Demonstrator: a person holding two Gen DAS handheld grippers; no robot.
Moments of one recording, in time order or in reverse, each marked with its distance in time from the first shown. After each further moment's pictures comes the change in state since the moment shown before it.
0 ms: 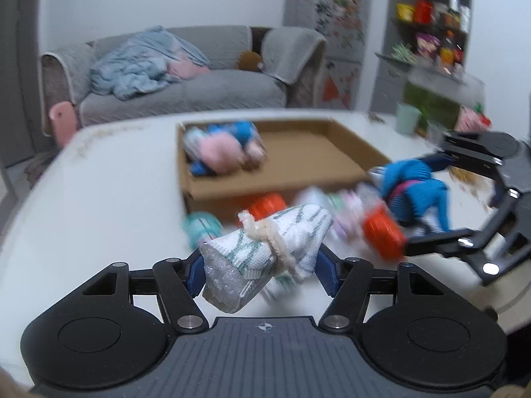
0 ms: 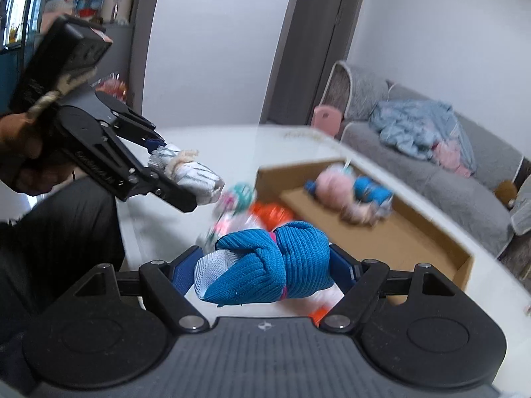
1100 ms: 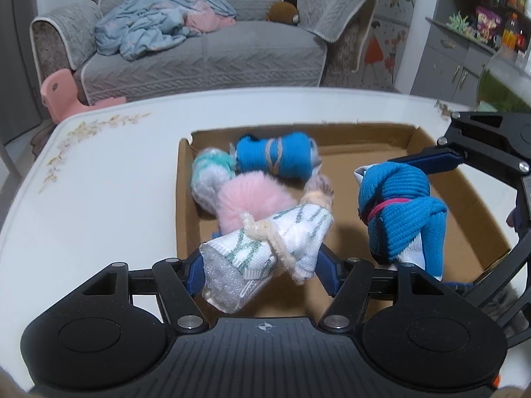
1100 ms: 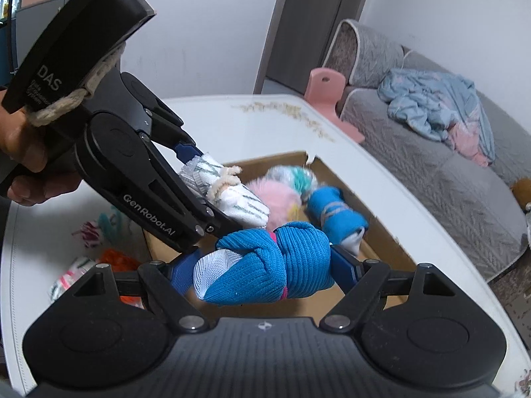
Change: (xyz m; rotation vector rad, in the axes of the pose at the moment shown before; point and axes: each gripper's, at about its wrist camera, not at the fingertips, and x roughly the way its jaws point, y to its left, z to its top) left arm 0.173 0.032 0.103 -0.027 0.233 0.077; right arm 0.156 -0.110 0.059 -0.043 0.191 0.047
